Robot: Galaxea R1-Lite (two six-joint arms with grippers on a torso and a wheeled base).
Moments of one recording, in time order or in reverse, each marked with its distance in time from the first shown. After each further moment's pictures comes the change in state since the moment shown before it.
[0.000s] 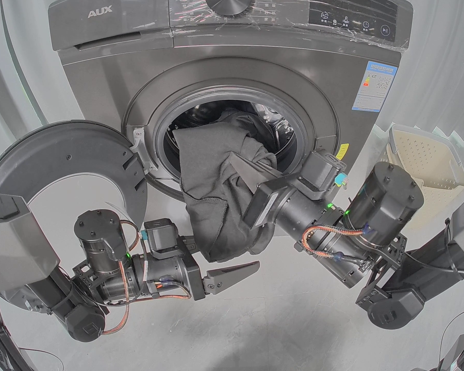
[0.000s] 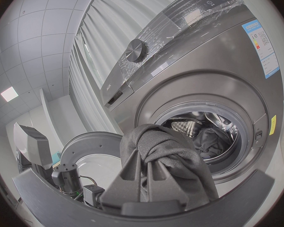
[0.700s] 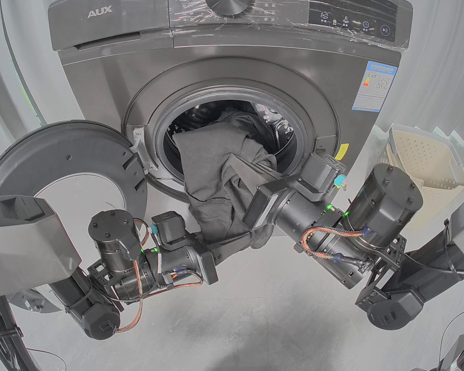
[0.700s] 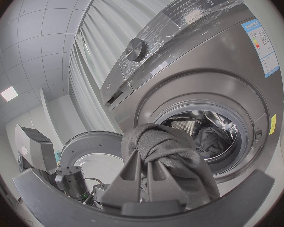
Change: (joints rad) left arm -0.018 0.083 -0.065 -0.072 0.169 -0.001; right arm 0.000 0.004 0.005 -0.005 0.000 -0.001
